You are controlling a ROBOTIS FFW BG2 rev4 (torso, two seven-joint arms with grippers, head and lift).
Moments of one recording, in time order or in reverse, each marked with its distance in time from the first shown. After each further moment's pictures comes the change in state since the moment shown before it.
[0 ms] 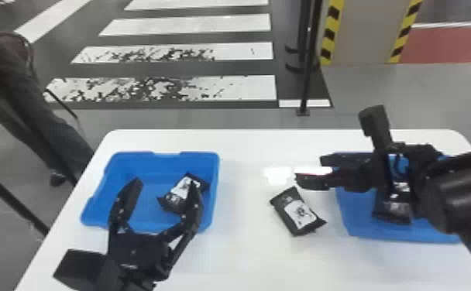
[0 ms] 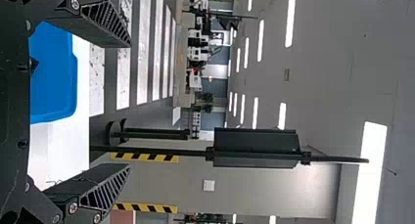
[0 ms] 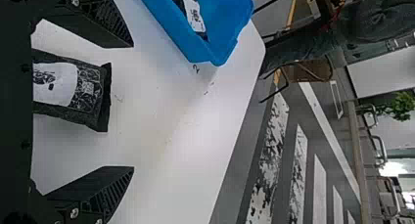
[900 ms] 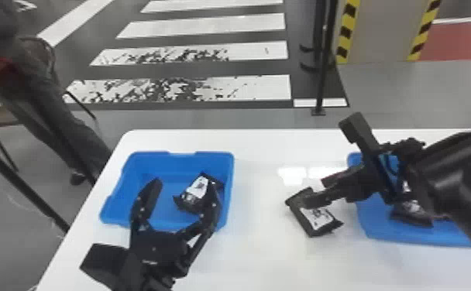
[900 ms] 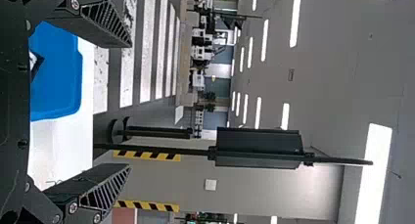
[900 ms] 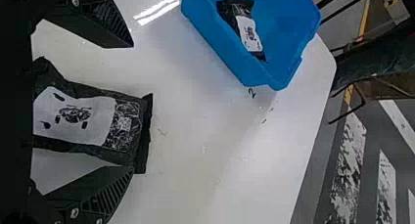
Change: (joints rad) left arm -0.012 0.001 -0.007 0.012 0.014 0.010 0.000; right arm -0.145 0.006 0.193 0.089 0.039 0.223 0.058
